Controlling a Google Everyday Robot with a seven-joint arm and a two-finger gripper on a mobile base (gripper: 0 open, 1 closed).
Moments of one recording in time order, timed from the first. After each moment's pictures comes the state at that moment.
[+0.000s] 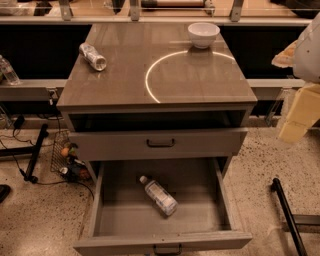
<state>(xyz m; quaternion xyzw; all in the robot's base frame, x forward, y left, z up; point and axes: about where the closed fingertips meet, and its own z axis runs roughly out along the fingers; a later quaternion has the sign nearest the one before) 0.438 -0.217 0.976 -0.60 0.78 -0.03 0.16</state>
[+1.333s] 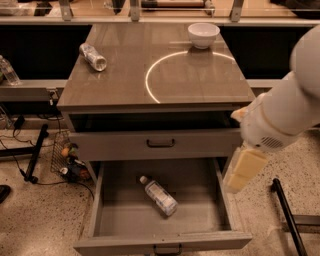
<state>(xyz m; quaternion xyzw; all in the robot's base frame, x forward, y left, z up) 0.430 -0.164 0.850 -0.60 0.78 0.02 0.17</state>
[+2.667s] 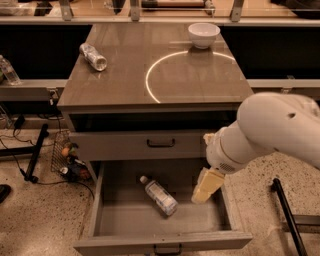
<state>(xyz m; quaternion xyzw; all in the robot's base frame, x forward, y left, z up) 0.457 -0.114 0.745 -0.60 0.77 0.05 0.20</state>
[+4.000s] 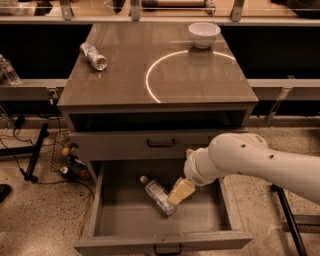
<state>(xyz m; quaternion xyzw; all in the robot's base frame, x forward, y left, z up) 0.500 -0.067 0.630 -0.54 0.80 0.10 0.25</state>
